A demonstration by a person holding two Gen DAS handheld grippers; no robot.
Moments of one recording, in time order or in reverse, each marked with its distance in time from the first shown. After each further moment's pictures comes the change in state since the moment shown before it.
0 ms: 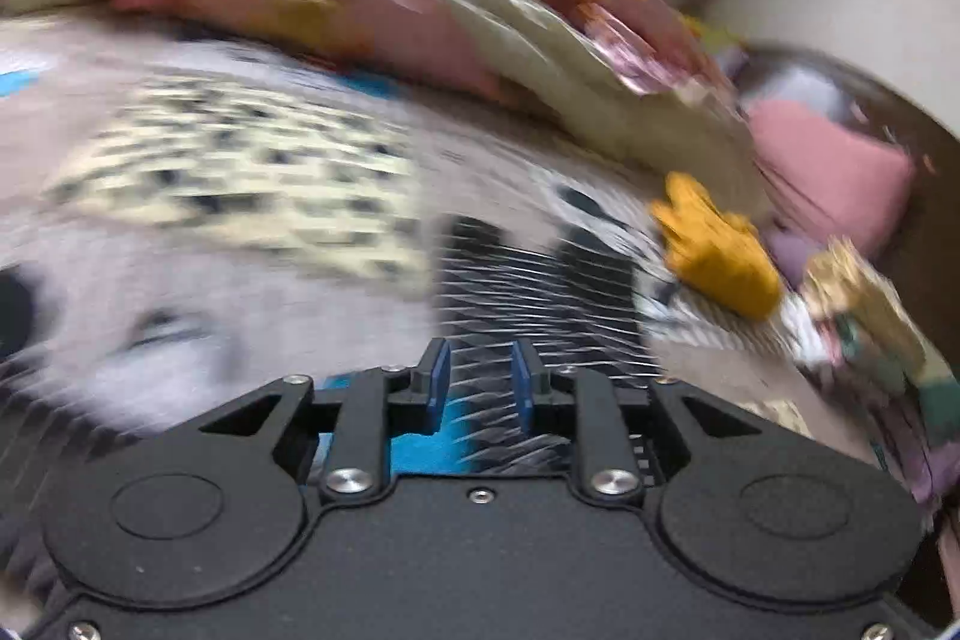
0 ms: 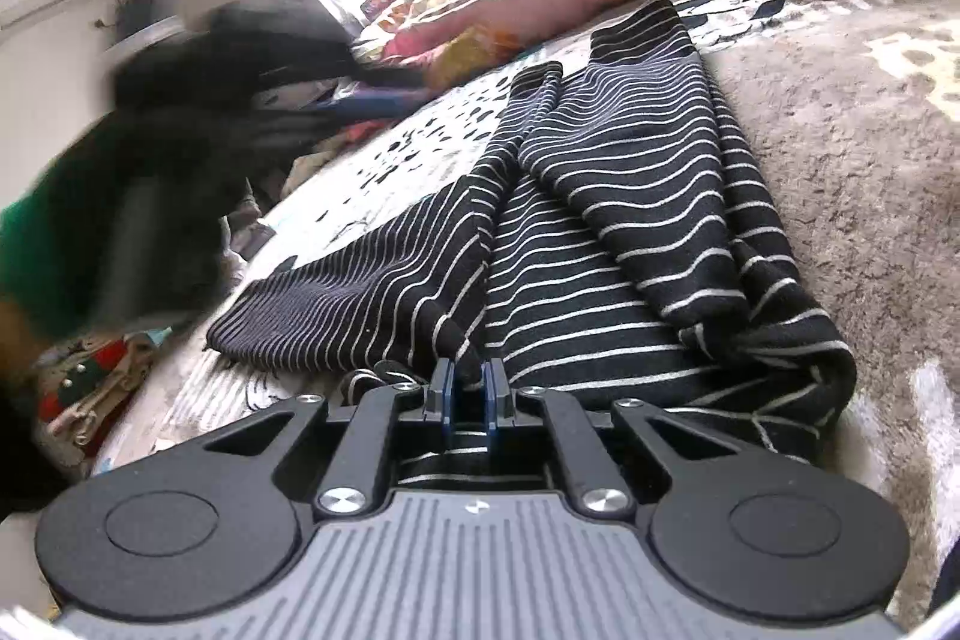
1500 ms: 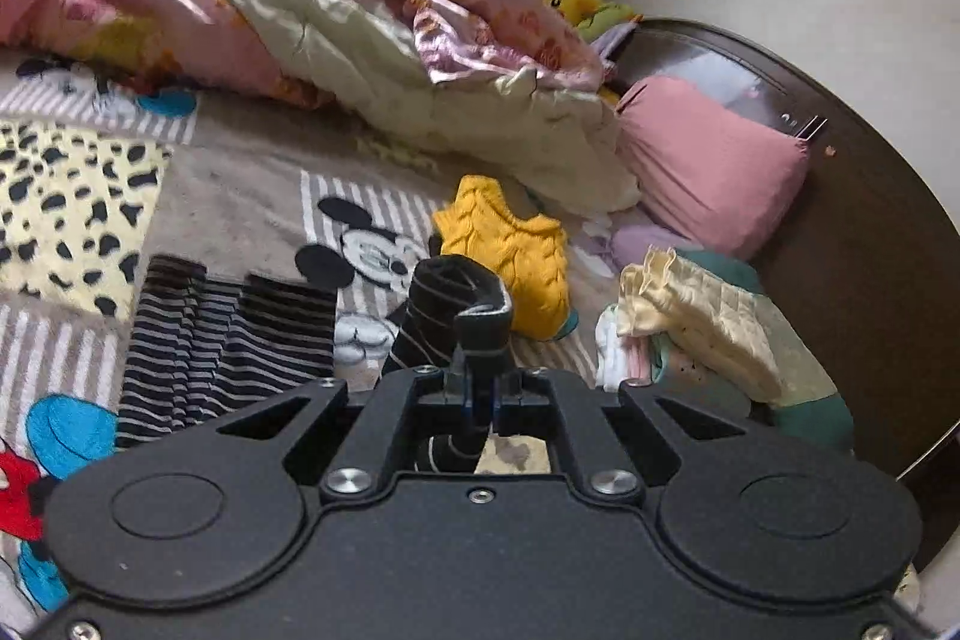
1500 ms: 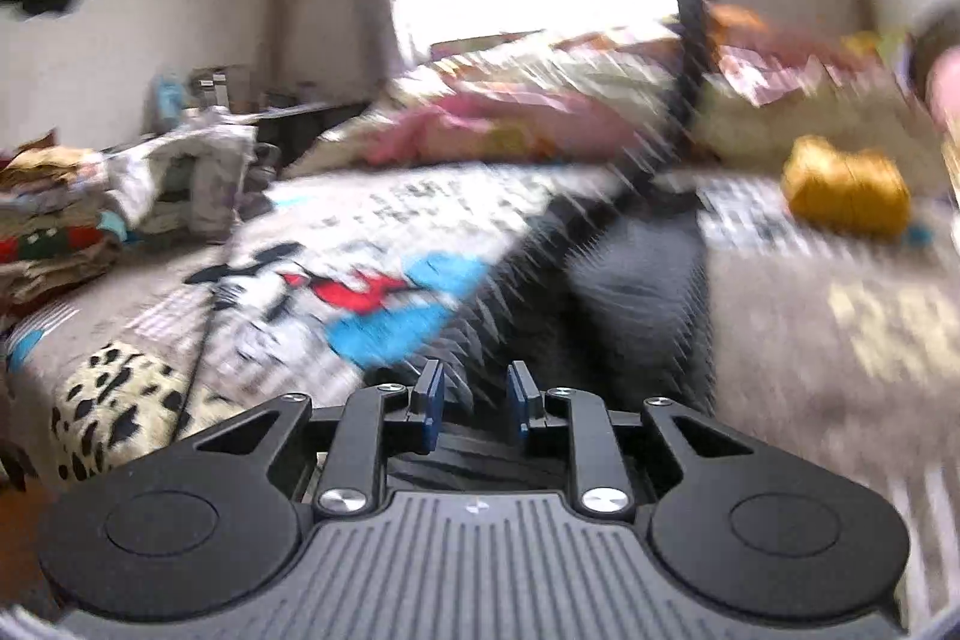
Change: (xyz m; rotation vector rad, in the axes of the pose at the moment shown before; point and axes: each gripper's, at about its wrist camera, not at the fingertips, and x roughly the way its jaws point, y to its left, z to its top) left arm 0.008 -0.236 0.041 0.034 0.114 -0.190; right arm -0.055 0.063 -0.015 -0.495 -0.178 -0.097
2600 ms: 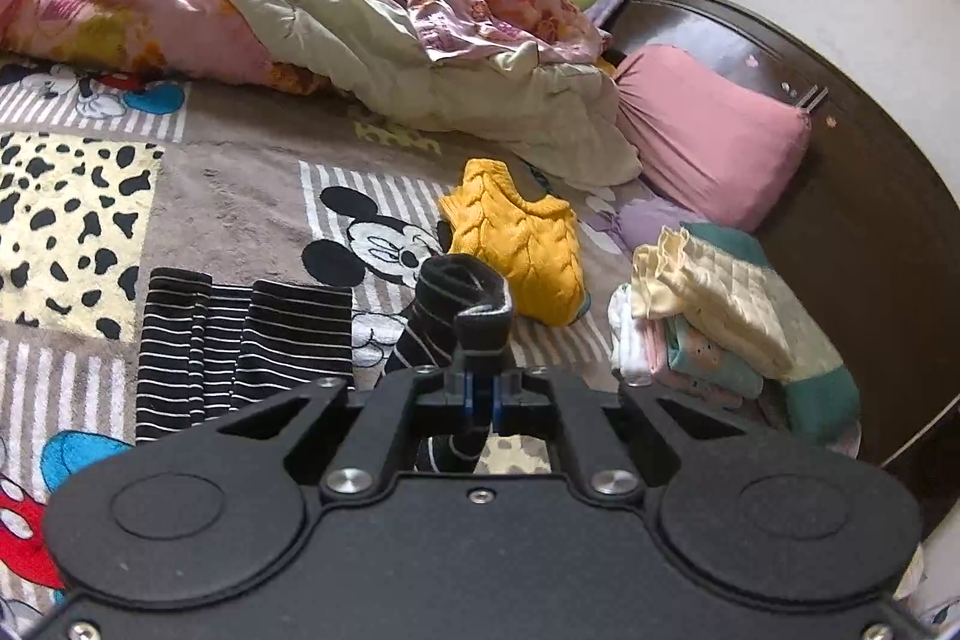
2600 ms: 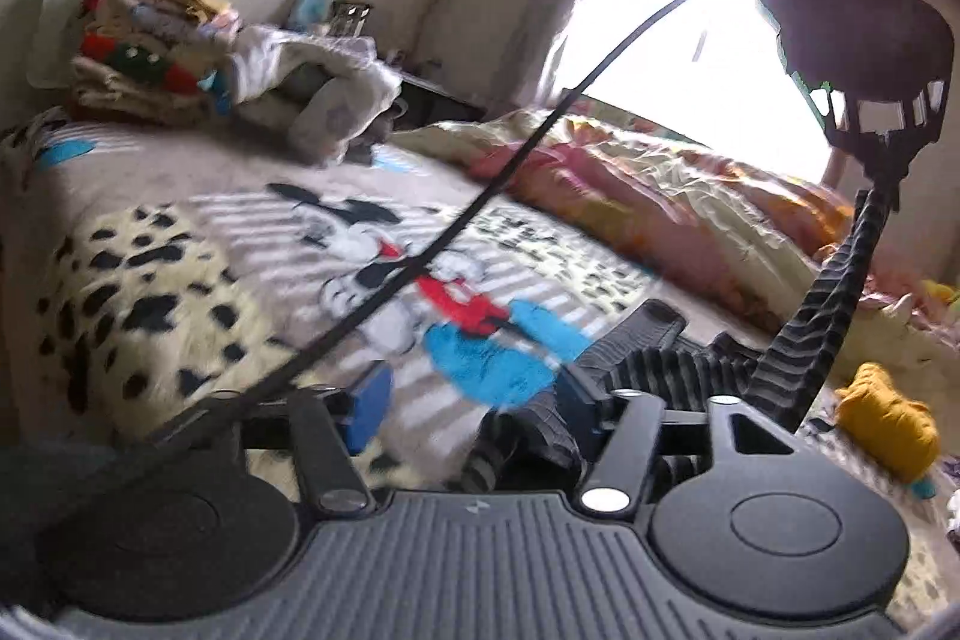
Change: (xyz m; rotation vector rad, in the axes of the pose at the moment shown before) left arm 0.016 0.021 0.025 0.061 0.061 -0.018; right arm 0.025 0.072 -0.007 -0.423 -0.020 0.007
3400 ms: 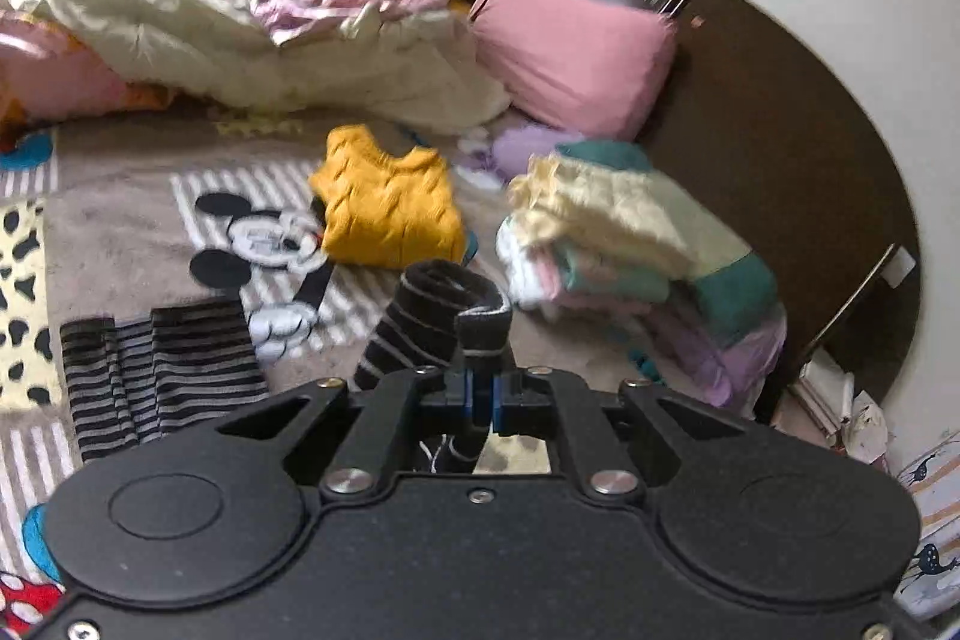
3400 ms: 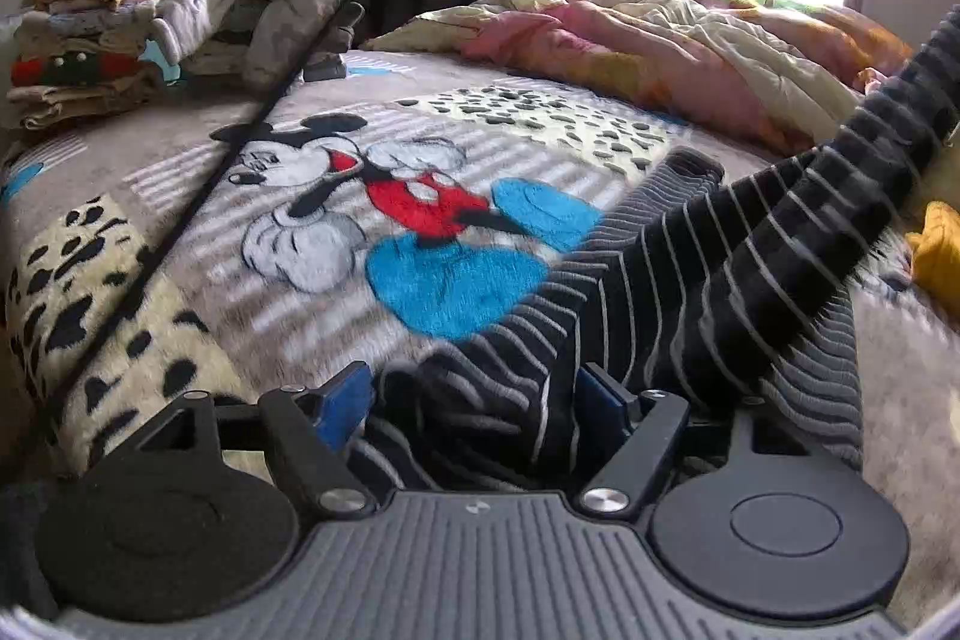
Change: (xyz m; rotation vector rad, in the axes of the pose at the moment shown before) left arm 0.002 -0.024 0.003 0.211 0.127 -0.201; right arm 0.067 -0.049 -0.017 0.194 0.219 0.121
